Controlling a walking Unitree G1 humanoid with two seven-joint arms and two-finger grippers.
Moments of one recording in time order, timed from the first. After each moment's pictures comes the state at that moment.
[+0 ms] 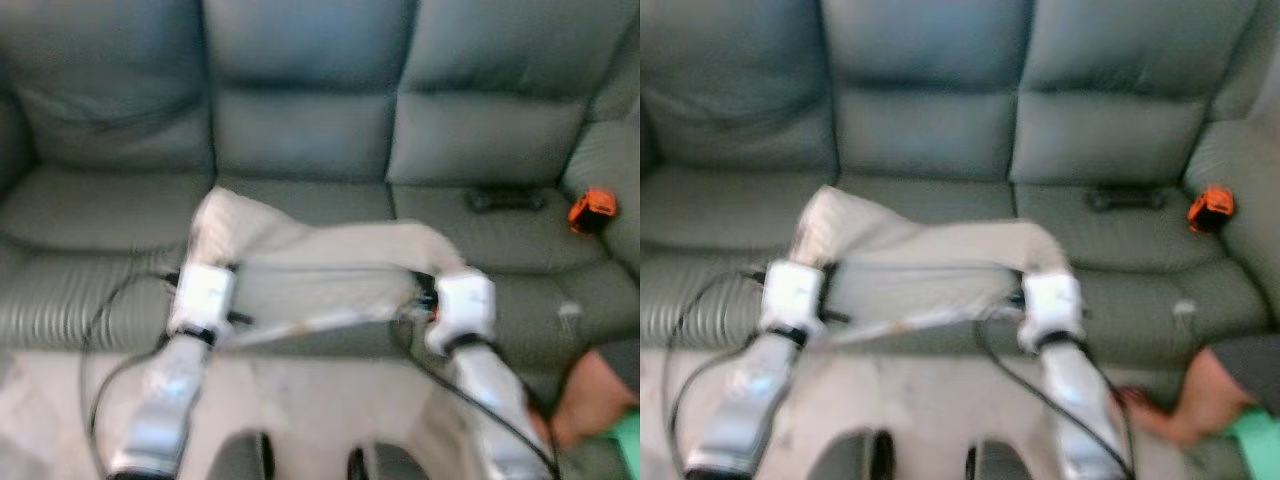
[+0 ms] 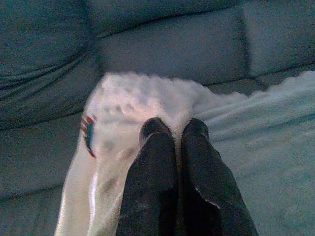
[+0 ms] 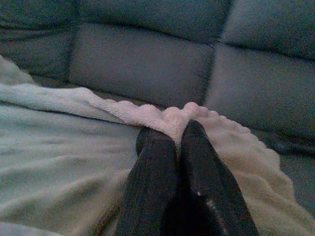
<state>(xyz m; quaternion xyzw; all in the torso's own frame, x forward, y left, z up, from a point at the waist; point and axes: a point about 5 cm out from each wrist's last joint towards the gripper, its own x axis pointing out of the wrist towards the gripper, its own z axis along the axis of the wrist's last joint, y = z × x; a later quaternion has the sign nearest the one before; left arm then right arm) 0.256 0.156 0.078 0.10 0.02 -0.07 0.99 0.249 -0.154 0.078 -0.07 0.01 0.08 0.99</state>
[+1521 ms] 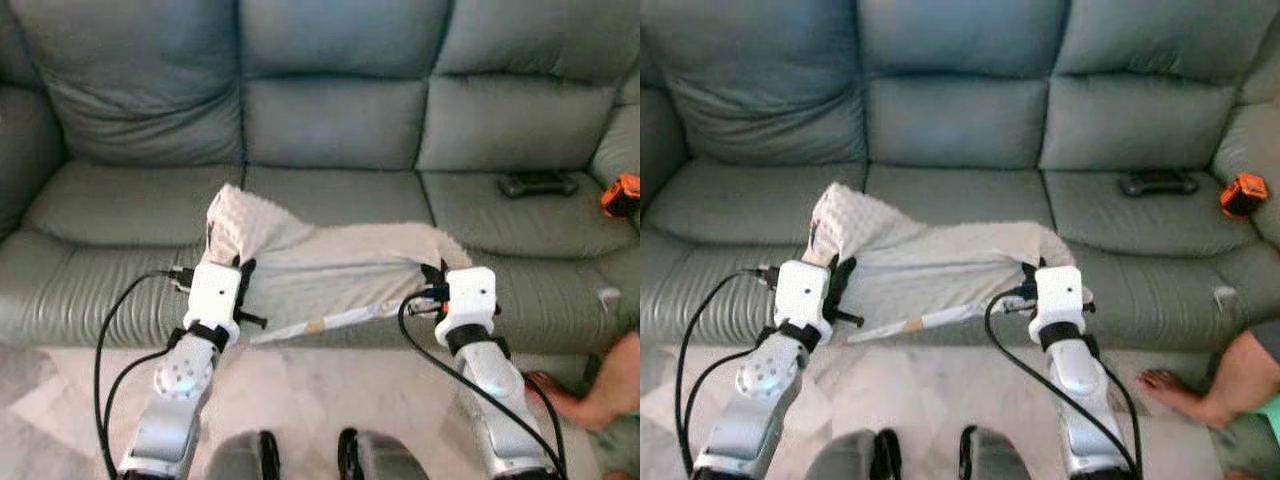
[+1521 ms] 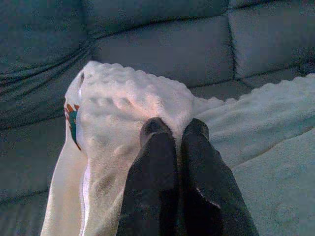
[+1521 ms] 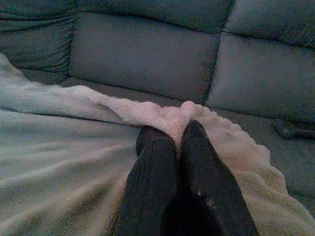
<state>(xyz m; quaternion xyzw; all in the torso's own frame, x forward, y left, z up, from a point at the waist) 0.252 0.137 0.085 0.07 0.01 -0.12 0.99 0.255 -0.168 0.075 -0.07 0.02 0.04 1.00</state>
